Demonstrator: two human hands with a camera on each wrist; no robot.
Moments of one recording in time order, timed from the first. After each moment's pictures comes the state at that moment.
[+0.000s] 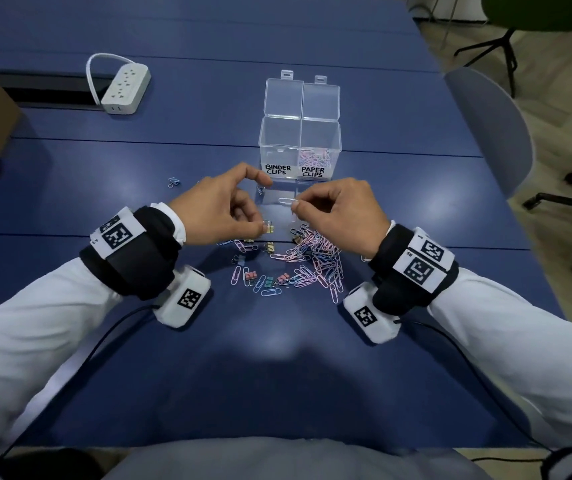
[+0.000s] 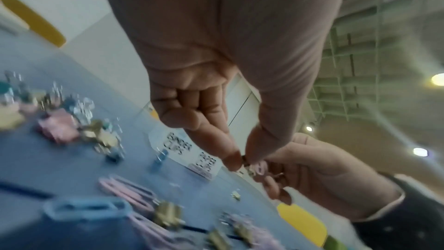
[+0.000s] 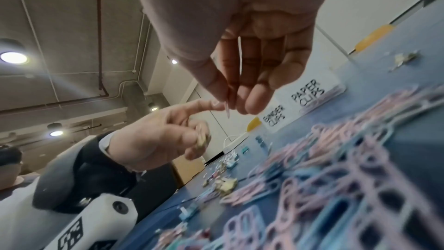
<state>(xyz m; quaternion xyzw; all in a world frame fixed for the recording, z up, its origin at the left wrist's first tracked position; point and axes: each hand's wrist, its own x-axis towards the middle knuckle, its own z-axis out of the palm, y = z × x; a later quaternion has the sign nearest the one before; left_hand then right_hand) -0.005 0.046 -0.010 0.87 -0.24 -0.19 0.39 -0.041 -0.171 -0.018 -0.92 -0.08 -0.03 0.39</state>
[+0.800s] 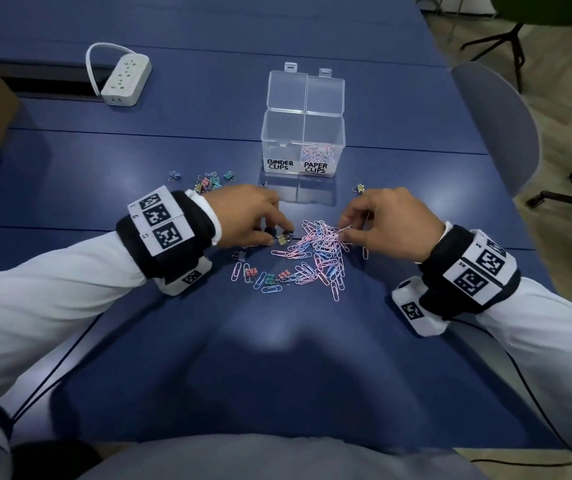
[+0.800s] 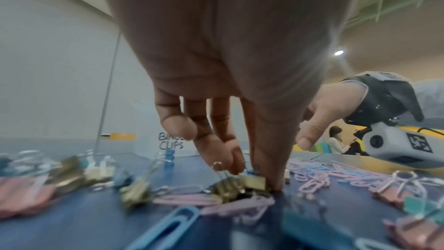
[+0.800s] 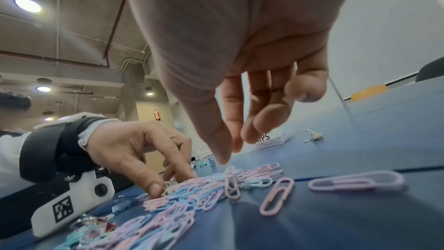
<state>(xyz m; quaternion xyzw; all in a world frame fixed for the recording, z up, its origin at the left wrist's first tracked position) 0.011 0.023 -0.022 0.88 -0.45 -0.15 0.05 -0.050 -0.225 -0.017 -0.98 -0.08 0.07 0.18</state>
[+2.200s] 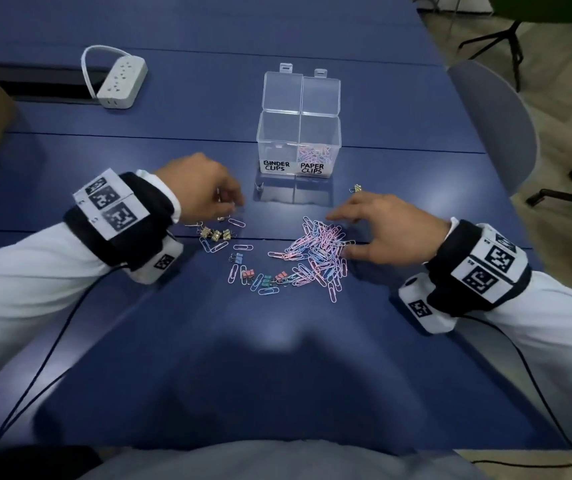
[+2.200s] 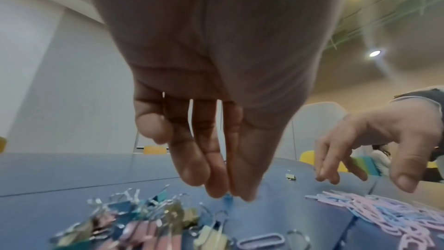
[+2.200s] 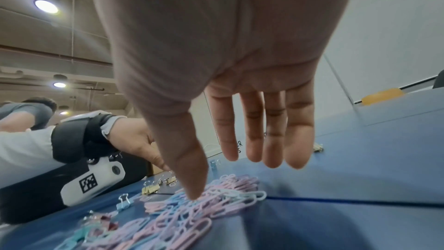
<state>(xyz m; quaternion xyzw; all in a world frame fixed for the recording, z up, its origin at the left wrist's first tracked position) 0.029 0.059 -0.001 0.95 -0.29 -0.11 0.05 -0.049 -0.233 -0.016 -0.96 -0.19 0.15 0.14</state>
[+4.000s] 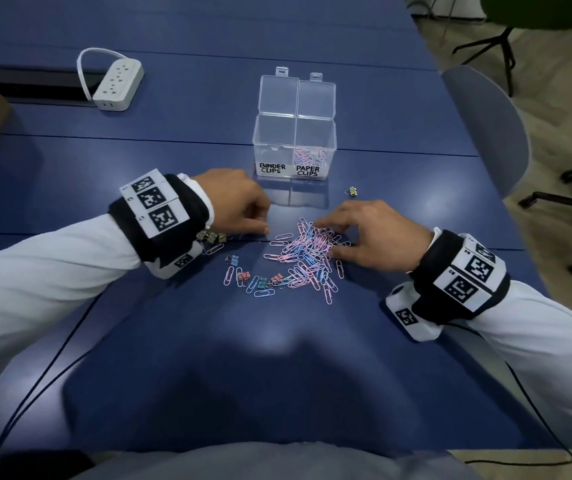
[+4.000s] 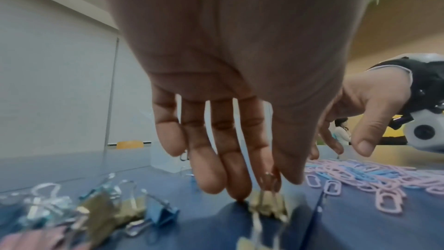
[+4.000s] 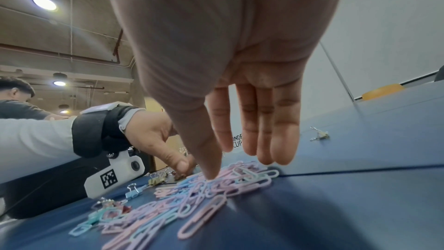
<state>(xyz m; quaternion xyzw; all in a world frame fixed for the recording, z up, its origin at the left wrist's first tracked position) 0.032 0.020 -0.015 0.91 -0.40 -0.12 -0.02 -0.052 -0.227 -0.024 -0.95 -0.22 0.11 0.17</state>
